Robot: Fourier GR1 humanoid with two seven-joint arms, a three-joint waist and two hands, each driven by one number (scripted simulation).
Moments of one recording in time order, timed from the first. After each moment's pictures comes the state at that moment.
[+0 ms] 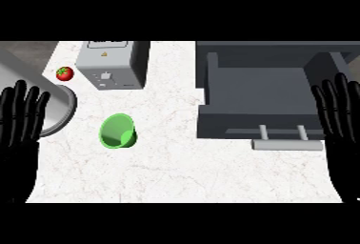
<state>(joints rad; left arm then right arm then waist) 0.04 0.12 0.01 -2.10 0.00 0.02 0.00 -0.01 -0.10 0.02 -2.10 -0.02 0.02 -0.01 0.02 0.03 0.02</state>
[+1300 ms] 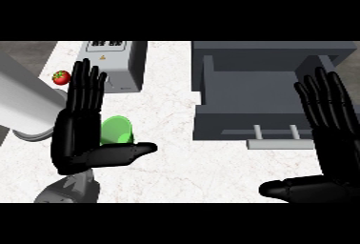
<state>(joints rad) -0.17 0.01 -0.15 -1.83 0.04 0.27 -0.02 -0.07 -0.08 0.00 -2.05 -0.12 0.08 0.11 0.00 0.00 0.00</state>
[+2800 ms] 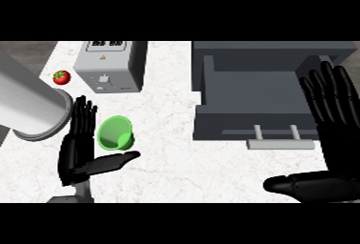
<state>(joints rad) 0.00 0.02 -0.03 -1.55 0.09 0.22 -0.24 -0.11 -0.08 -0.04 -2.05 -0.12 0.09 0.14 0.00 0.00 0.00</state>
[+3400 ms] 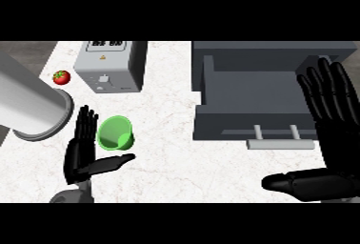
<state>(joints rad) -0.05 0.04 0.06 -1.27 0.13 0.13 -0.42 -0.13 -0.08 -0.03 -2.05 -0.12 0.09 0.16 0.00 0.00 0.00</state>
